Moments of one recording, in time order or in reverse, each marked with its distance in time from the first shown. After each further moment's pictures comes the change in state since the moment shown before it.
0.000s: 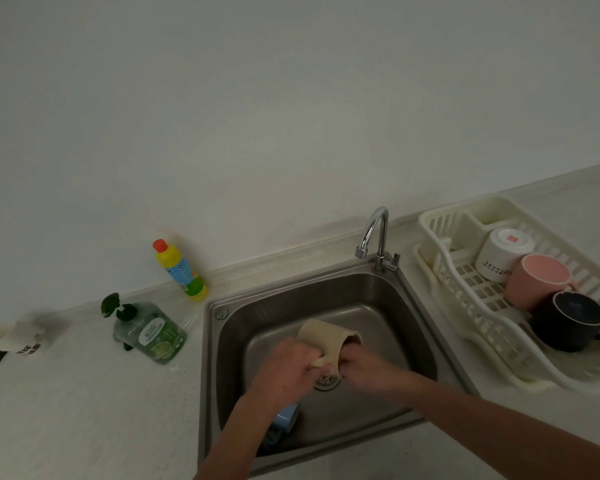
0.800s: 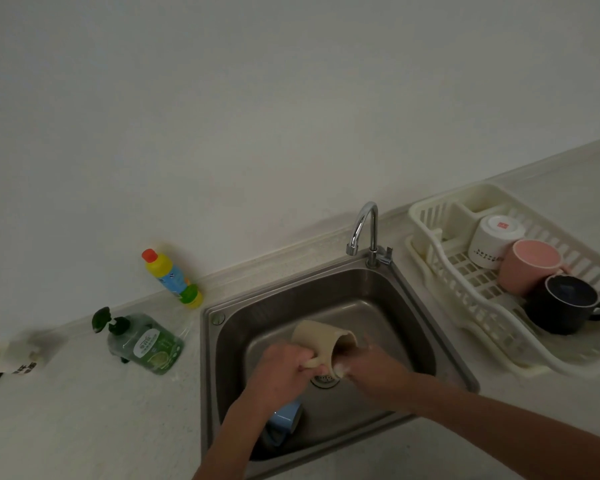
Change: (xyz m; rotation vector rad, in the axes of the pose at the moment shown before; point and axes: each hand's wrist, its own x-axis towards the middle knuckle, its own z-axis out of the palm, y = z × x) left_hand 0.002 -0.001 -0.008 -0.037 -0.071 -0.066; right_hand -0.014 0.016 -0.011 -0.725 0.046 -0.207
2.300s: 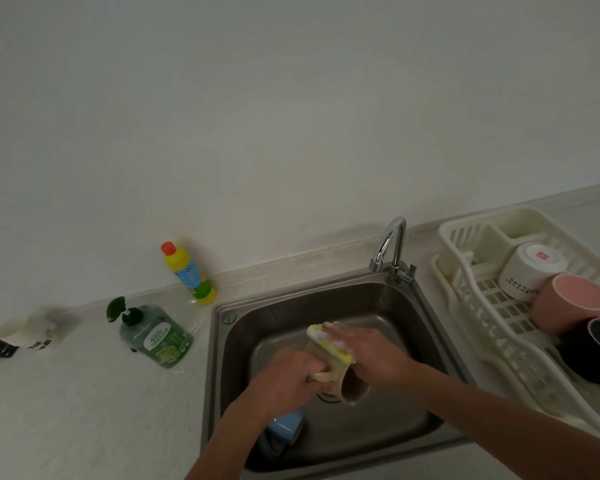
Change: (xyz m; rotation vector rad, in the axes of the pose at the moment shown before) left_hand 0.005 -0.005 -0.020 -0.129 -0.029 0.083; right_hand 0.068 0.032 -0.012 -0.121 0.200 -0.366
